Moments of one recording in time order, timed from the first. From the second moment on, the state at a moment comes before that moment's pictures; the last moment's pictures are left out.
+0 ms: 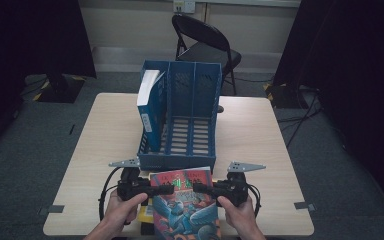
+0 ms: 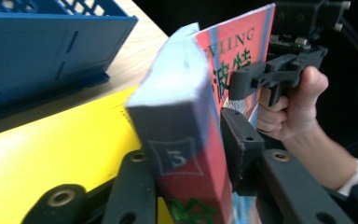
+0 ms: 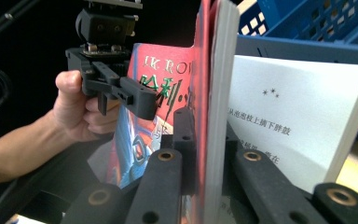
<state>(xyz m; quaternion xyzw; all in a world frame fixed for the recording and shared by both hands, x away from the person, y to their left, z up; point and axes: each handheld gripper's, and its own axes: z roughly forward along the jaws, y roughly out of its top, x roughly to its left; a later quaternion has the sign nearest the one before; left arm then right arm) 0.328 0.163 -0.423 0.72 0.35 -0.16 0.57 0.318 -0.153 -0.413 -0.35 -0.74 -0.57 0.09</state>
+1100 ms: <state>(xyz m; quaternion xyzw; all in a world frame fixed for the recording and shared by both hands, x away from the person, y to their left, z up) 0.333 0.156 -0.364 0.72 0.31 -0.12 0.61 0.321 -0.164 -0.357 -0.31 -0.72 -0.62 0.04</state>
